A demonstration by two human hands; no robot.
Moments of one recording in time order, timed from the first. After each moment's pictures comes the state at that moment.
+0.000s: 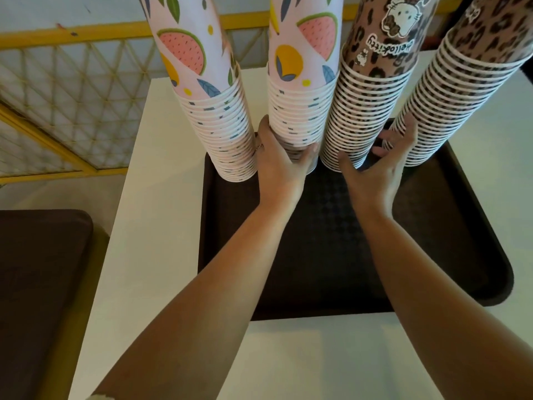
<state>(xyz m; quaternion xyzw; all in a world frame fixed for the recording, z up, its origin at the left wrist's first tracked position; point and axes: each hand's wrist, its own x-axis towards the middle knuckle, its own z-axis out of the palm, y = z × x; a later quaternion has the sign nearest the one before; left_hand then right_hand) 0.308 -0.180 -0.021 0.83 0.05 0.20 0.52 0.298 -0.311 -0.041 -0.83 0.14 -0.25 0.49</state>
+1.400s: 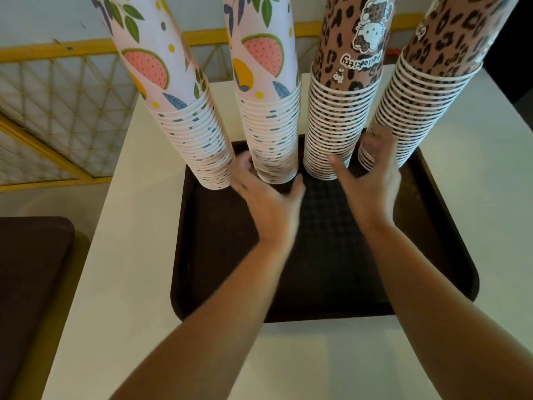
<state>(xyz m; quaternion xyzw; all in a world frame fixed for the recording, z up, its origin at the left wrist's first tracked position) 0.268 -0.220 -0.026 0.81 0.15 0.25 0.51 0.298 -0.351 -0.027 -0.84 0.07 -0.23 0.48</state>
